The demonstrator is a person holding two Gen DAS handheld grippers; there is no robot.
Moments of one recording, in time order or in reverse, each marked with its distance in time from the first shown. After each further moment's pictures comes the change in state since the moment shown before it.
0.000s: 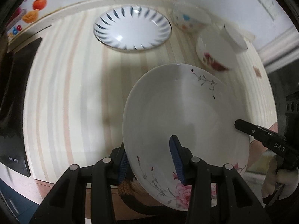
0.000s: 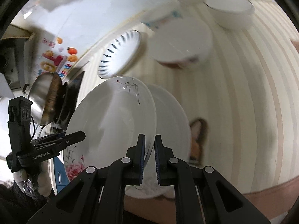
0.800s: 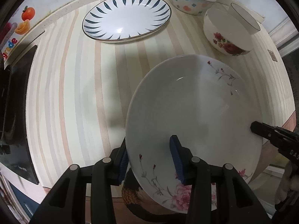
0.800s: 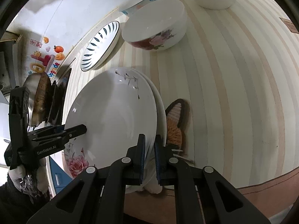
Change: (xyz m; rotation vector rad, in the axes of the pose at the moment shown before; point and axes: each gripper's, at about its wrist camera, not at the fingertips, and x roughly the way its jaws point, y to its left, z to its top) left arm 0.030 -0.008 -0.008 0.060 0.059 0.130; right arm 0.019 -0.018 -0.009 0.035 0.034 -0.031
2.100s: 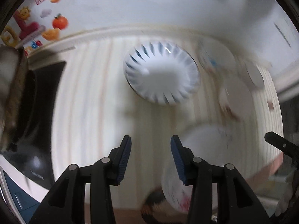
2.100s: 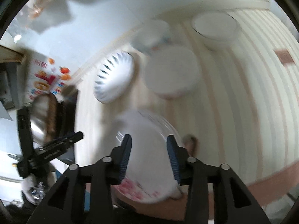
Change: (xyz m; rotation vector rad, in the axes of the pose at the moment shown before) left arm -0.077 0.085 0.075 -0.193 -0.175 -0.013; right arm -0.066 0.057 0.079 0.023 -0.084 0.023
